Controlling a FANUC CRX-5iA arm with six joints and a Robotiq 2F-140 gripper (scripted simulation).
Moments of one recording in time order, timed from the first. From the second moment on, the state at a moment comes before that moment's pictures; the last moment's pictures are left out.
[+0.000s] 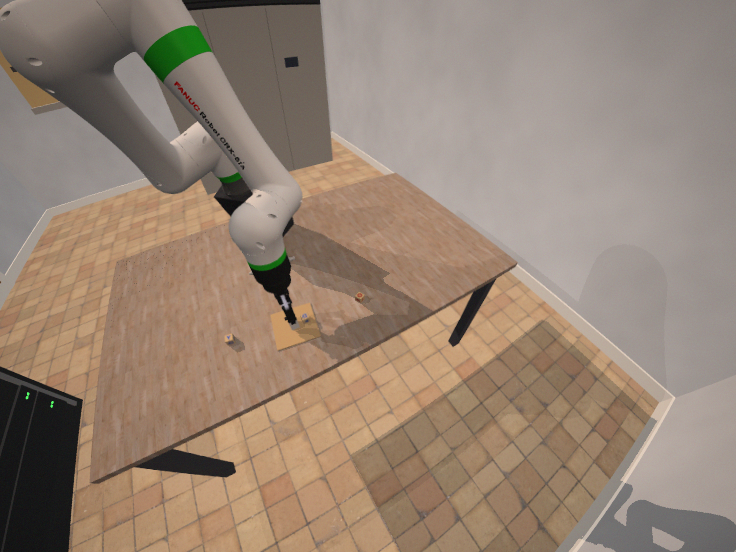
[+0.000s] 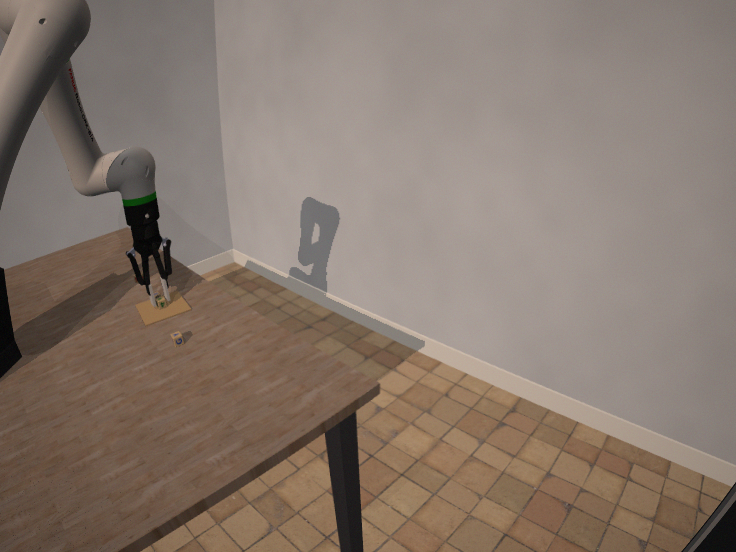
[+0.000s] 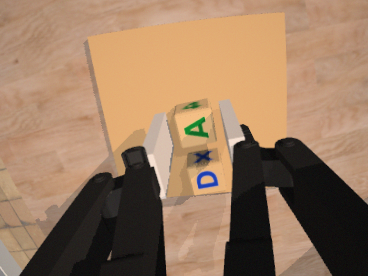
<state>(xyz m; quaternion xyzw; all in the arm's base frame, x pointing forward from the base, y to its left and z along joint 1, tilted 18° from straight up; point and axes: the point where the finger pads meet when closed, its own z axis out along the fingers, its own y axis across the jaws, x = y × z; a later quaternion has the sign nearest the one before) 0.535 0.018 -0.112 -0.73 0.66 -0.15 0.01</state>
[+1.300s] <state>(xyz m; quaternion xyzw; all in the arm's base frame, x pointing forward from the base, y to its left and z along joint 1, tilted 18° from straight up) 0.517 0.032 -0.038 -0.73 0.66 -0.15 0.01</state>
